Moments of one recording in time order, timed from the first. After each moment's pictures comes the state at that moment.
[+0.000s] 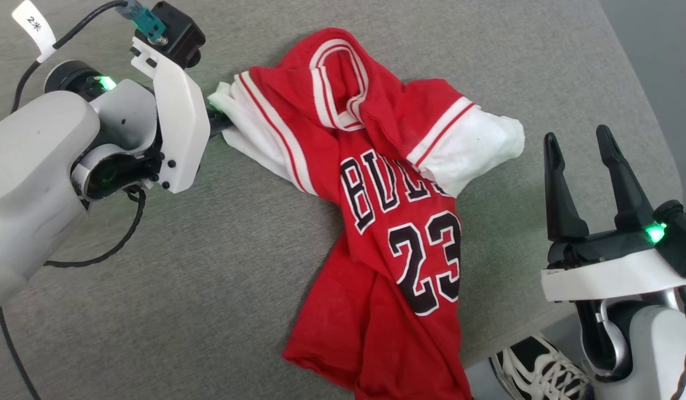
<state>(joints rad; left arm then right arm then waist) -1.28 0.72 -1.27 0.40 -1.23 -0.13 0.52 -0.21 -0.05 -0.01 -0.11 0.23 0.13 -0.11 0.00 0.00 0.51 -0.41</state>
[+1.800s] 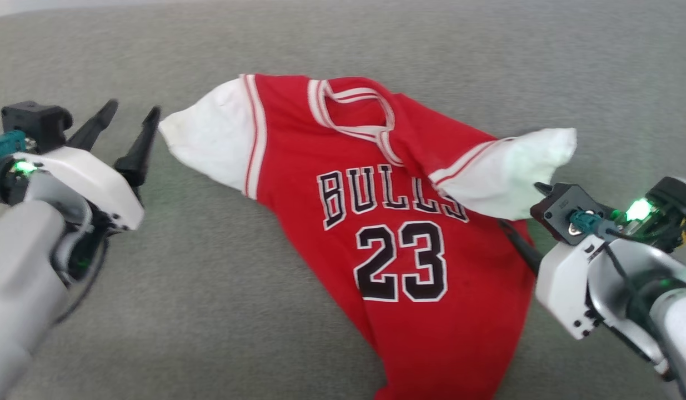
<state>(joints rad) -0.91 0.71 -1.03 0.68 -1.15 -0.07 -0.26 -0.36 -0.57 0.43 -0.24 0.26 0.13 0.62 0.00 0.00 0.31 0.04</state>
